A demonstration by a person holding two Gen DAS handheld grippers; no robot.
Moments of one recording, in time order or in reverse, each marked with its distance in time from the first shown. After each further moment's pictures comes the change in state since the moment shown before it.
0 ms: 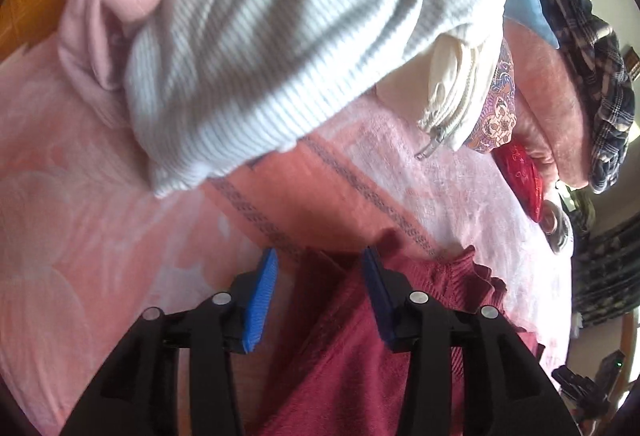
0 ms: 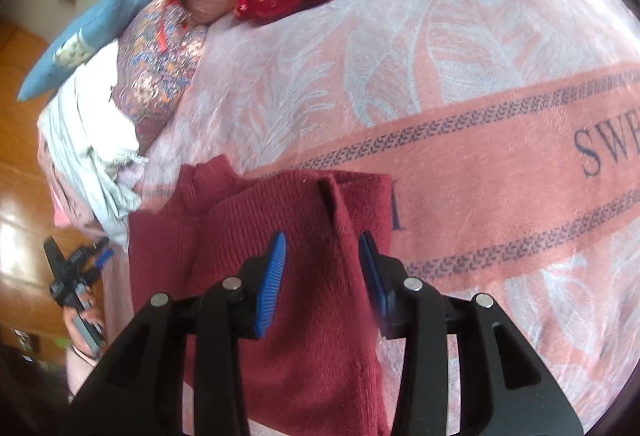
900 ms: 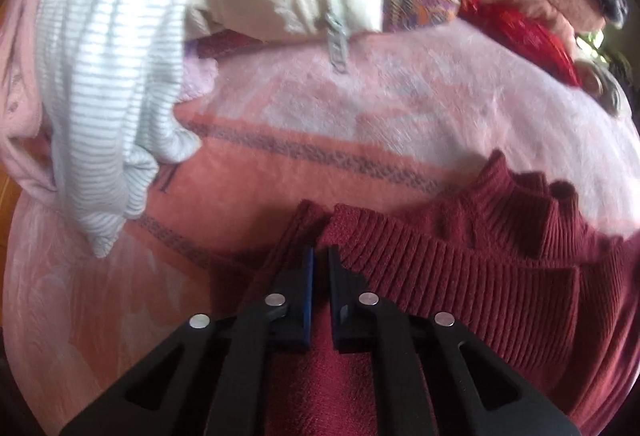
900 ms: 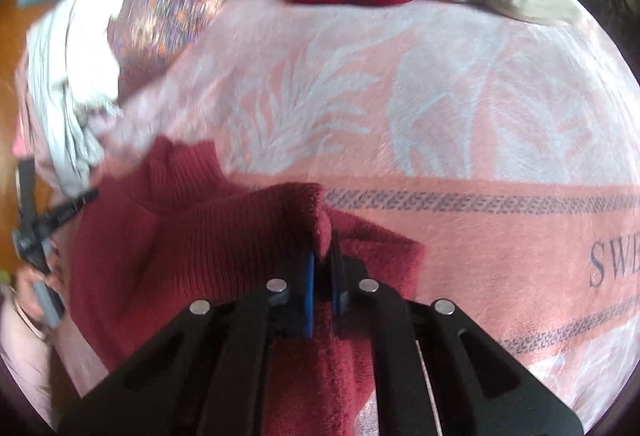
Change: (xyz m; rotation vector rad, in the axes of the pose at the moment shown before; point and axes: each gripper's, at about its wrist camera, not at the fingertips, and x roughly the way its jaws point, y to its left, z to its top) left arm 0.082 -0.105 -0.040 0.427 0.038 0.258; right arm 0.047 0.026 0.026 -0.180 -0.004 -0.100
